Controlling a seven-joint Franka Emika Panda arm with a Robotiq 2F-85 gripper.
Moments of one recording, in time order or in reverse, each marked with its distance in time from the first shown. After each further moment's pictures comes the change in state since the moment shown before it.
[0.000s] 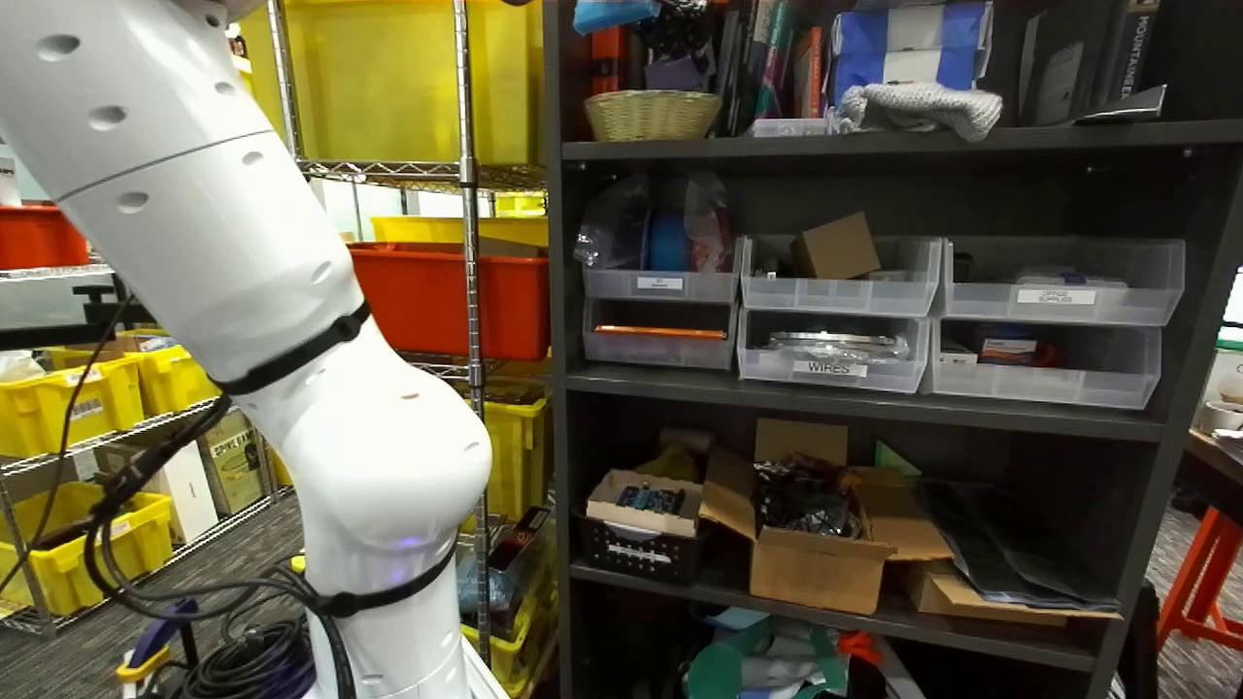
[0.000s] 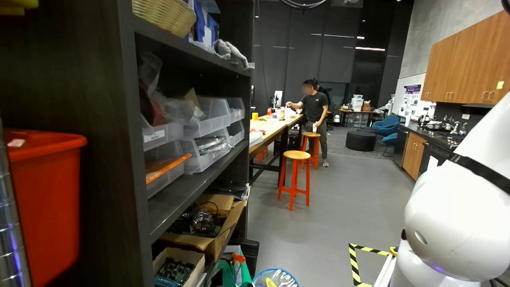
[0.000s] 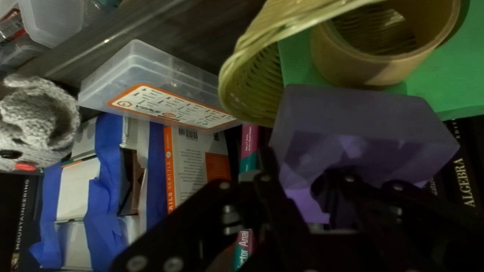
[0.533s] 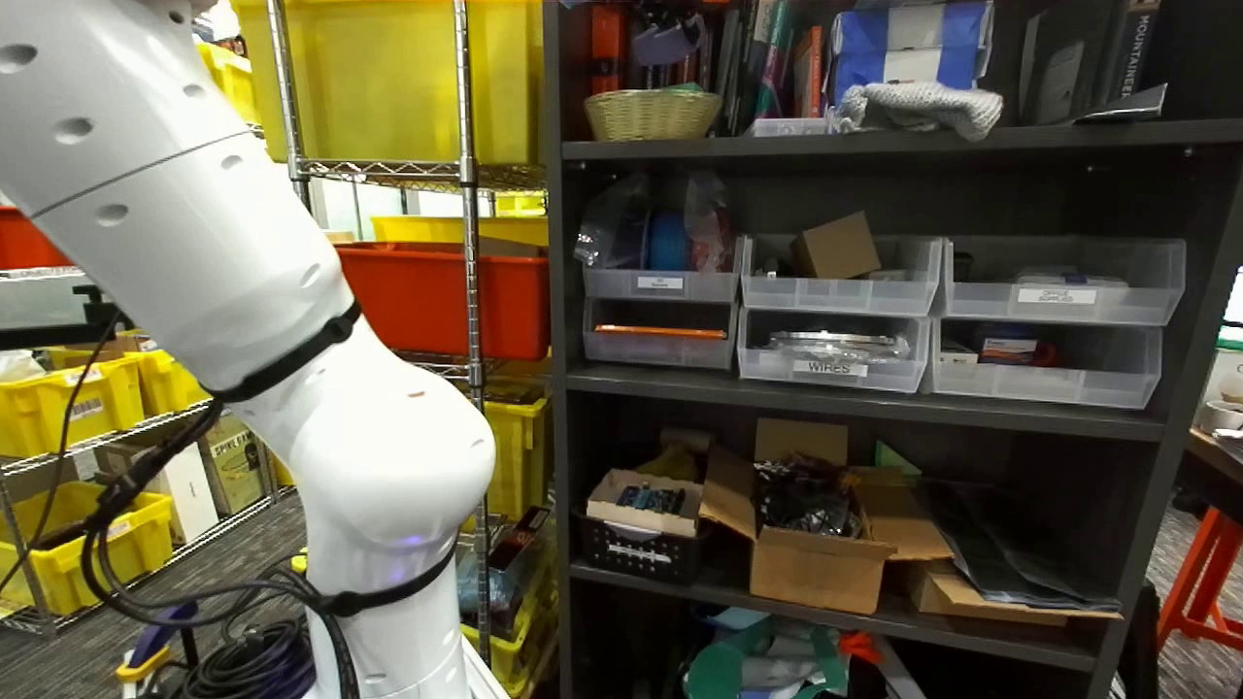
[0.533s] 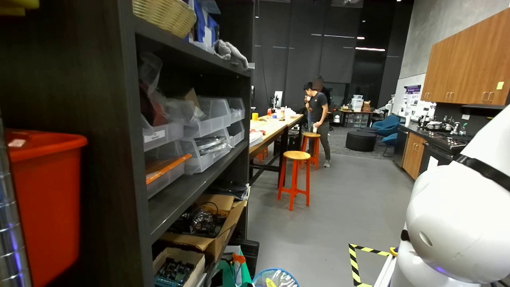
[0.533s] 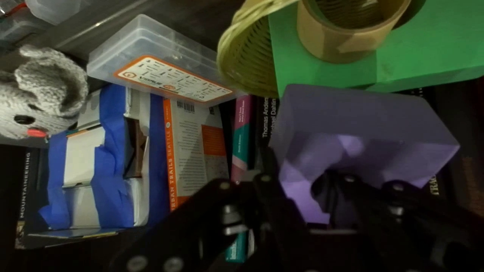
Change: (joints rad) arm 0.035 -0.065 -0.035 -0.007 0.012 0.001 -0.031
